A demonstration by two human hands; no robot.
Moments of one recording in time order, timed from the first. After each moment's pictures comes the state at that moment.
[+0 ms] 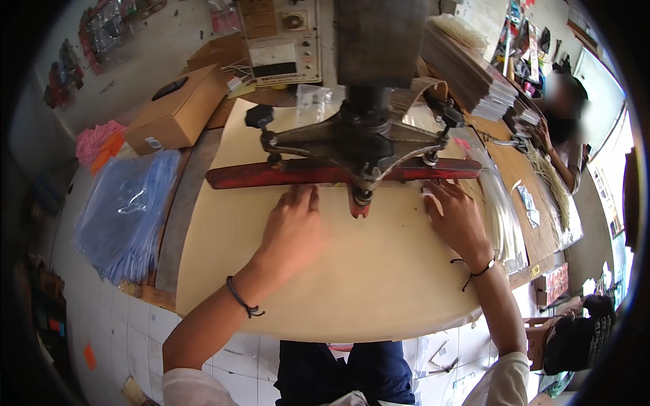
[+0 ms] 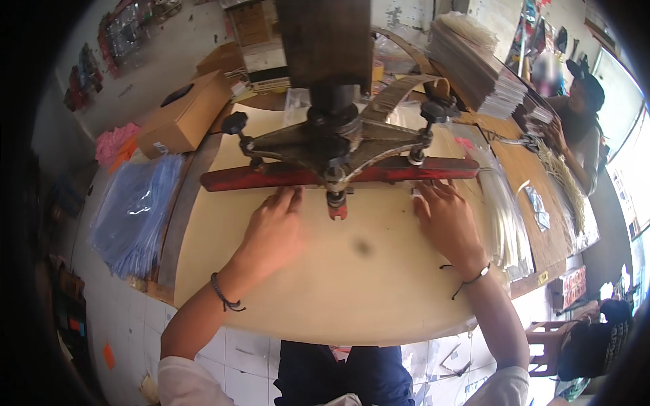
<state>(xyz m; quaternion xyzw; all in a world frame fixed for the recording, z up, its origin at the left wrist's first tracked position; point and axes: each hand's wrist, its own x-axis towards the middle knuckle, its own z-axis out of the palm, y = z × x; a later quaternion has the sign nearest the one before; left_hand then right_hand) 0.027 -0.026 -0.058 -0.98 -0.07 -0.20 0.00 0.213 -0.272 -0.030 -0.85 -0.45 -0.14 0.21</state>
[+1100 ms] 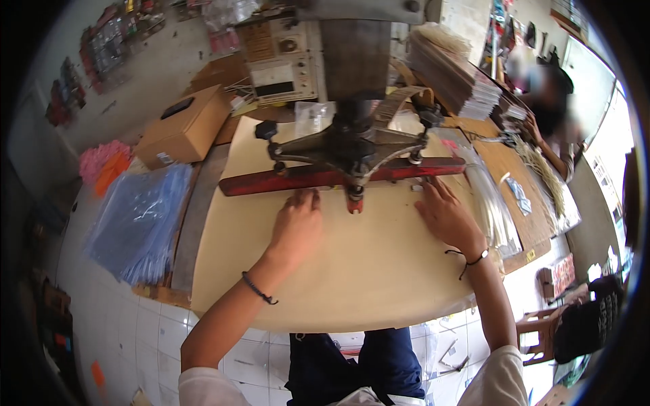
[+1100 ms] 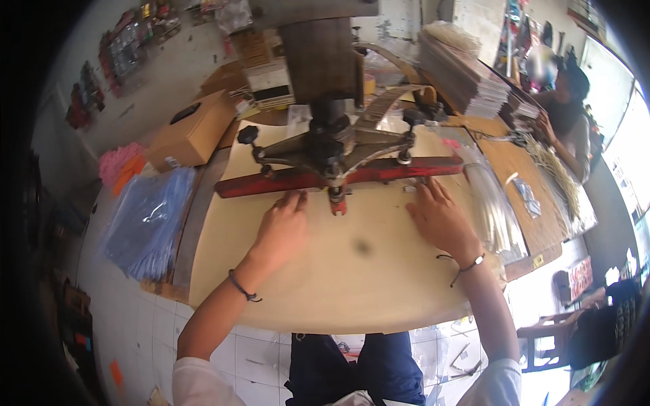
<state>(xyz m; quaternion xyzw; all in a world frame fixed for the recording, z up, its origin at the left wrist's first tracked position) 0.029 -0.021 -0.067 -0.98 -0.07 -0.20 0.02 0.216 -0.296 -0.045 -0.87 -0.46 -0.07 0.17</state>
